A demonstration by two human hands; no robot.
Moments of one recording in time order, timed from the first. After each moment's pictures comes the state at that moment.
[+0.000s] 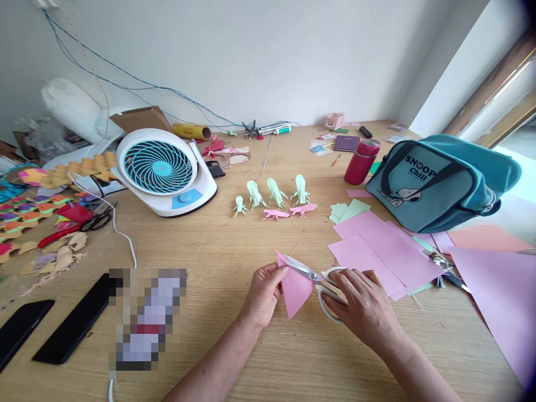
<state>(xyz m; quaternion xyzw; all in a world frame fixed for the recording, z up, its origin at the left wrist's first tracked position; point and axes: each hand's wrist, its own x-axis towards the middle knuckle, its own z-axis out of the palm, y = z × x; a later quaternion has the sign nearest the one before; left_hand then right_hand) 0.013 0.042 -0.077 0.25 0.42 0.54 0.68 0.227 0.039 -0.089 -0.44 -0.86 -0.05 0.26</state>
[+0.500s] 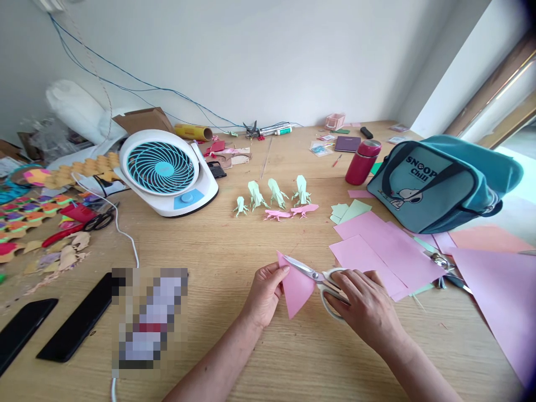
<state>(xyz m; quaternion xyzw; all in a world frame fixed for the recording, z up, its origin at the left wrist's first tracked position) 0.013 0.043 -0.077 0.23 0.43 0.54 0.68 0.229 0.040 -0.090 -0.44 -0.86 -0.05 0.27</state>
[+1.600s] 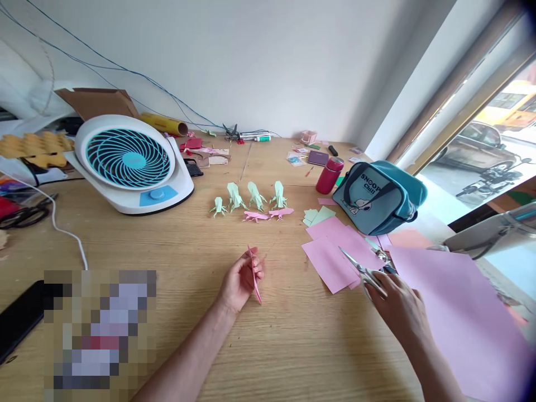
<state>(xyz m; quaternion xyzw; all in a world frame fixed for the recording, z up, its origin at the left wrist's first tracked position) -0.010 0.065 -0.105 0.05 0.26 0.57 0.78 0.361 0.014 -0.106 -0.70 -0.69 -0.15 0.12</state>
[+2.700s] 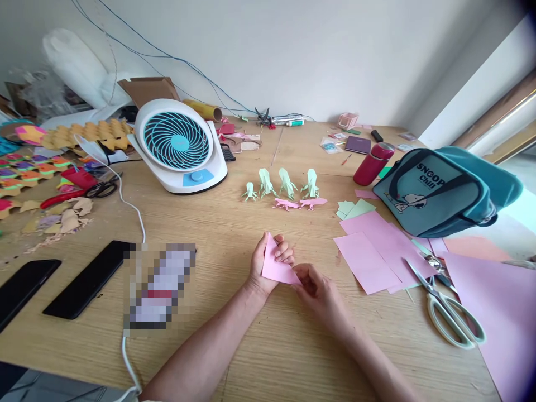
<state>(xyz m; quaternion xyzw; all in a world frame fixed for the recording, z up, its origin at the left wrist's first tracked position) -0.009 0.062 -0.097 0.02 0.14 0.58 0.80 0.154 0.020 -0.102 -0.44 -0.72 0.42 0.33</state>
